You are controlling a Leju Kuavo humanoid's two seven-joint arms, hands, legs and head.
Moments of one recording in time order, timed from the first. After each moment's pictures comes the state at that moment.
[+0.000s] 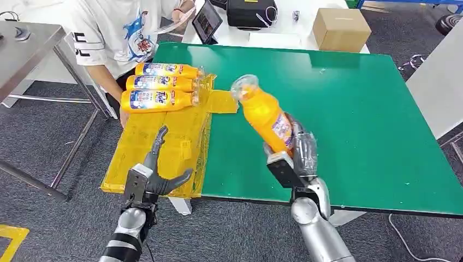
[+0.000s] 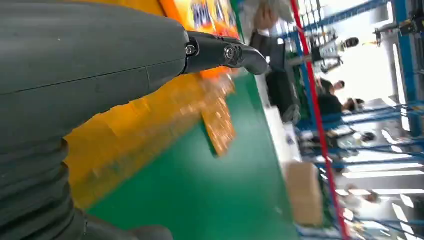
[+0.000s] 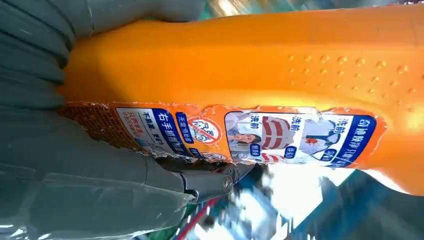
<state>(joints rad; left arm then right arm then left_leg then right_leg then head) -0.18 -0.24 -0.02 -1.12 -0.06 0.05 -0.56 -0.23 0.06 0.28 -1.32 0.54 -0.57 -0.48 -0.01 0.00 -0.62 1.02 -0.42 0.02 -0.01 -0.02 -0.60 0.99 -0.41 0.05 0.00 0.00</state>
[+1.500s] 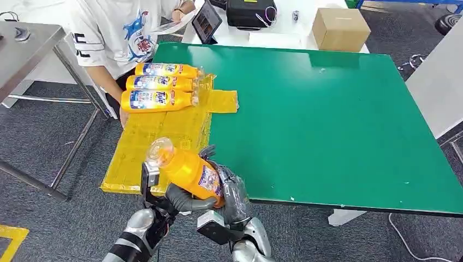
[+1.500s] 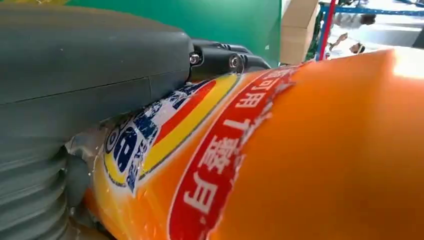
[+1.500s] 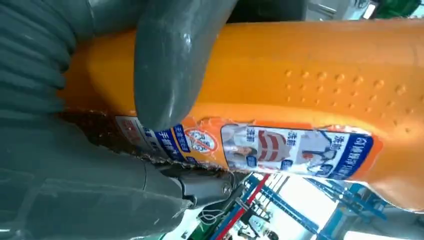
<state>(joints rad) -0.22 -0.16 -0.26 -1.01 0.35 -0.39 -0.43 -0.16 0.27 0.62 -0.97 0.50 -0.63 -0.69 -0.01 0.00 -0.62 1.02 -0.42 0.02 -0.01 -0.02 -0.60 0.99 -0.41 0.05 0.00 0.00</state>
